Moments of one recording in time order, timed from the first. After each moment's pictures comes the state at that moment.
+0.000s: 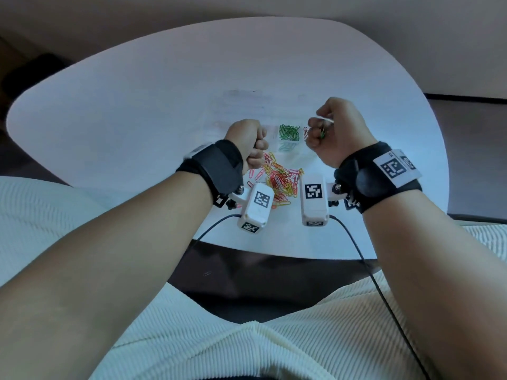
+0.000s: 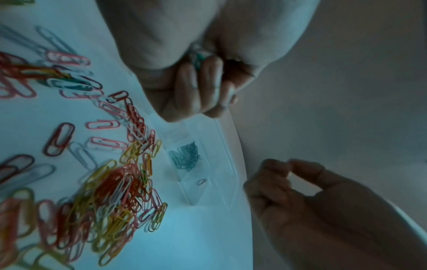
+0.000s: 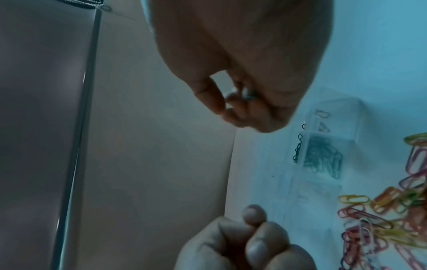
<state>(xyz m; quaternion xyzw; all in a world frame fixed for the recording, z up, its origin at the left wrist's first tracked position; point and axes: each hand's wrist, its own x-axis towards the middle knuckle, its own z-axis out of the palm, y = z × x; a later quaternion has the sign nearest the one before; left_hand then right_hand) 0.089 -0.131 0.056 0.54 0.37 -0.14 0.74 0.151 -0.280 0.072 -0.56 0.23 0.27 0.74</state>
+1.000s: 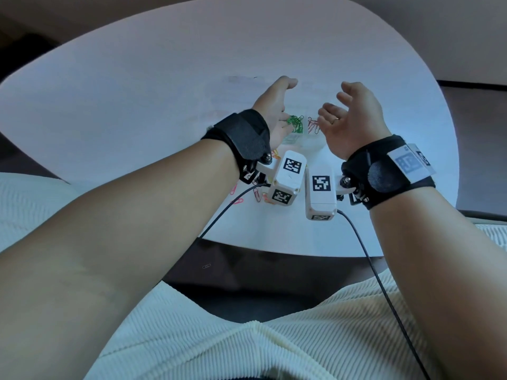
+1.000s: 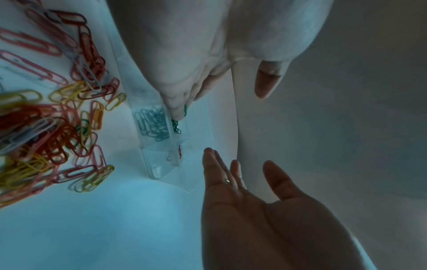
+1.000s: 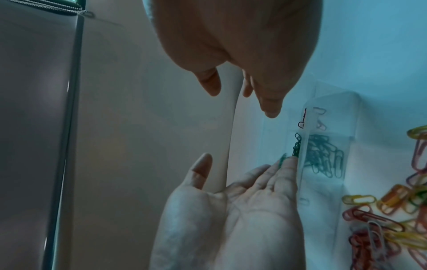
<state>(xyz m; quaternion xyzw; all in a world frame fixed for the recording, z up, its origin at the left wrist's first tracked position) 0.137 -0.153 0.056 0.46 0.34 -0.18 0.80 0.168 -0.278 0.065 -0.51 0.29 0.23 0.78</state>
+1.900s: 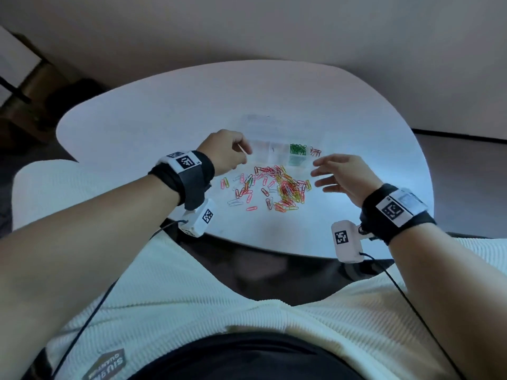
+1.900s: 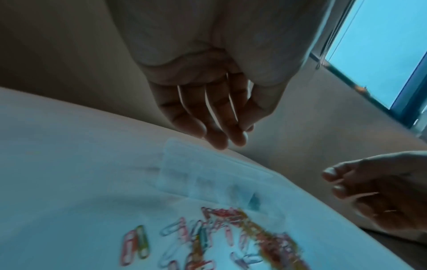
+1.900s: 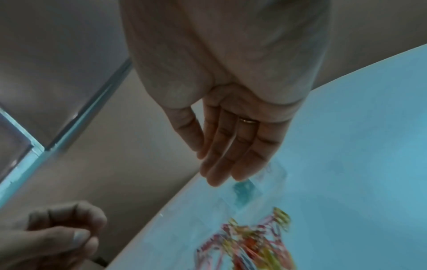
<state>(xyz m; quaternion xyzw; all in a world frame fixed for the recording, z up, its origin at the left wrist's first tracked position) 0.024 -0.059 0.084 0.89 0.16 -0.09 0.41 0.094 -0.319 0.074 -0.80 0.04 0.29 0.53</state>
